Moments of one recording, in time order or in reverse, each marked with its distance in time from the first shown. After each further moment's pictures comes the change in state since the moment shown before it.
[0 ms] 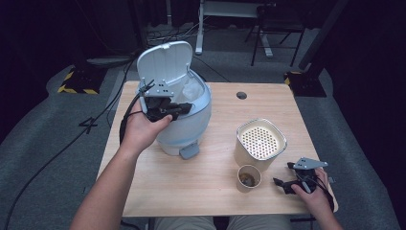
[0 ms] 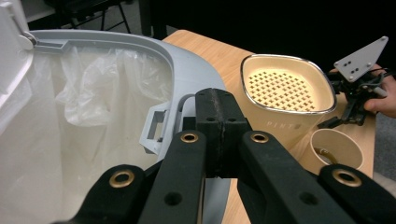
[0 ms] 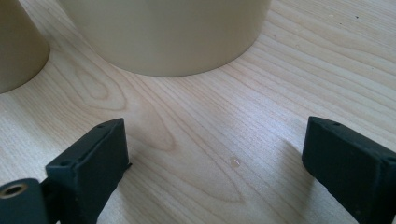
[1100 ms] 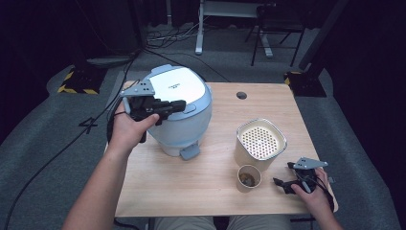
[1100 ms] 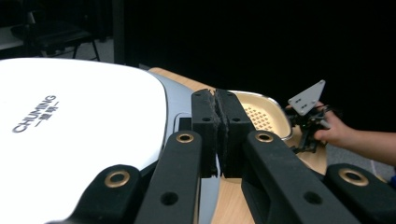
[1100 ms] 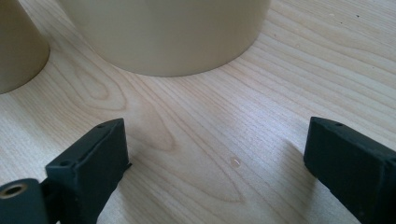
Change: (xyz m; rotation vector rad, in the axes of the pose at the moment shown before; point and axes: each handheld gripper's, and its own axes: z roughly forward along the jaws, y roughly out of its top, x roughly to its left) left arm 0.012 -0.011 -0.015 -0.160 -0.106 -0.030; right arm 0.000 0.000 0.000 0.002 0.001 0.005
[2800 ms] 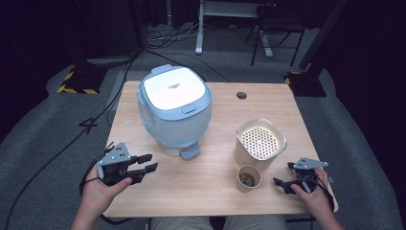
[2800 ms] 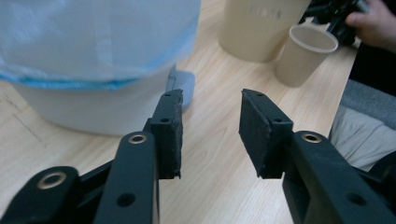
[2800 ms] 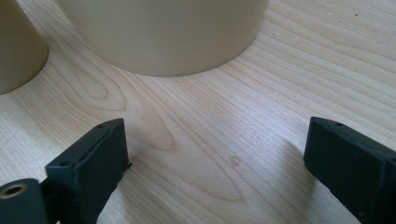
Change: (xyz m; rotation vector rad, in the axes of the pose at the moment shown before) left arm -0.048 -0.133 -0.072 0.183 0.143 -0.040; right arm 0.001 0.000 0.000 0.001 -0.004 0.006
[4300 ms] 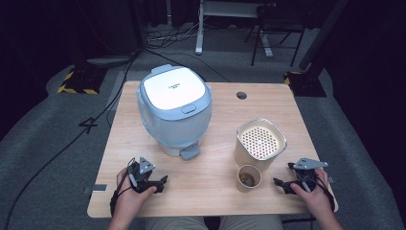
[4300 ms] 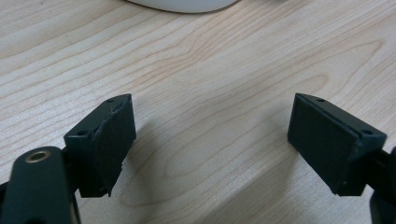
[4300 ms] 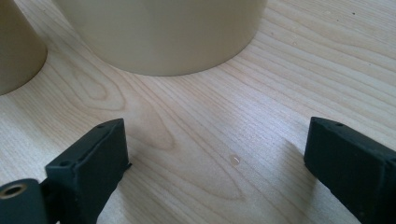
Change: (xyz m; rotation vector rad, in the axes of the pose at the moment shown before) left arm 0.003 -0.083 0.099 0.247 0.346 -0.159; right arm 0.001 0.000 -0.001 0.001 -0.009 0.008
